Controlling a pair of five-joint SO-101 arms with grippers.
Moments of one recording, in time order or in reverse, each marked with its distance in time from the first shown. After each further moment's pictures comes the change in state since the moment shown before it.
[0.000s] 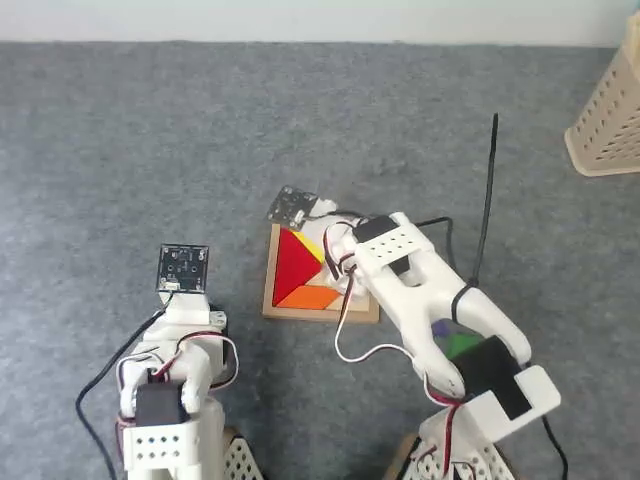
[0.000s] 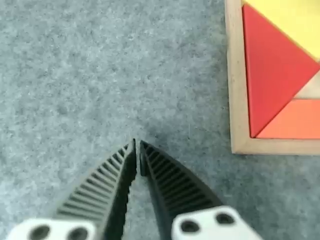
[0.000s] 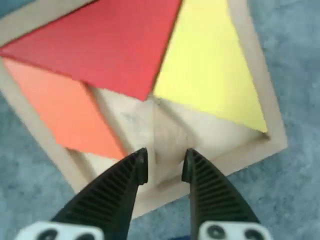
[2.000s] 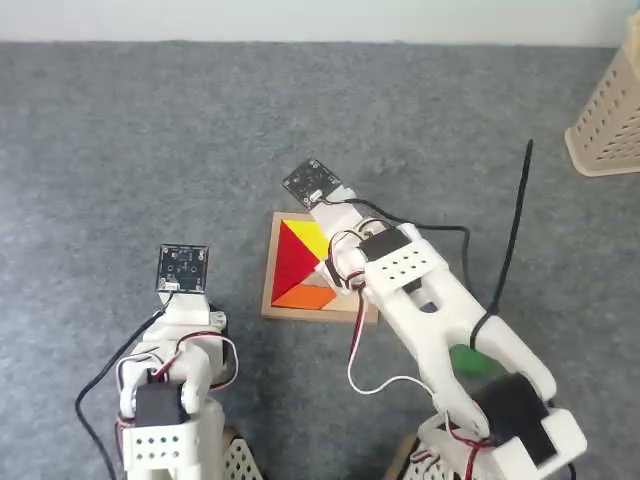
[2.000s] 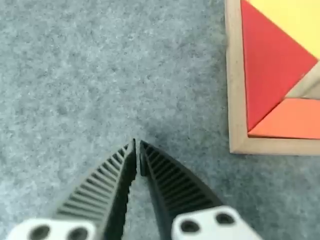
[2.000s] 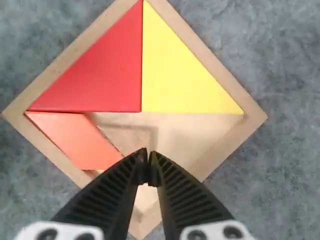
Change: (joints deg) left arm 0.0 0.0 0.0 0.0 0.0; right arm -1.5 -12.6 6.1 -4.5 -23.6
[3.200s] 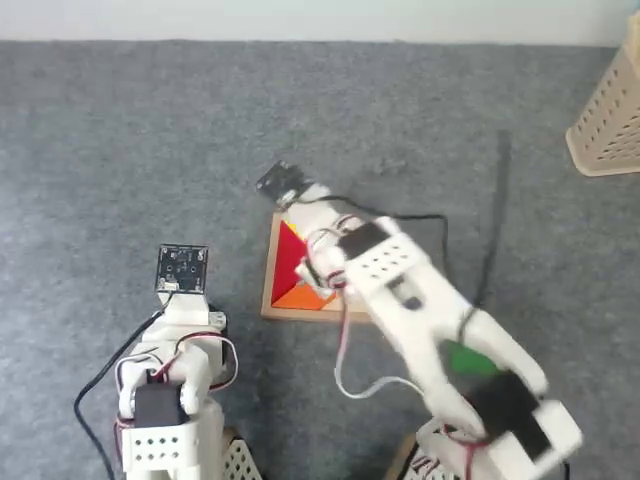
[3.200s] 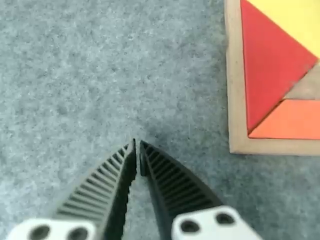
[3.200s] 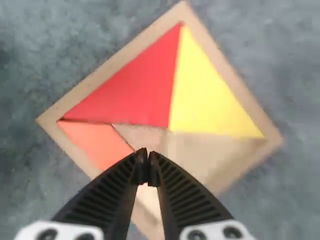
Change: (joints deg) left arm 0.0 0.0 0.0 0.0 0.0; right arm -2.9 -2.2 -6.5 8.8 0.0
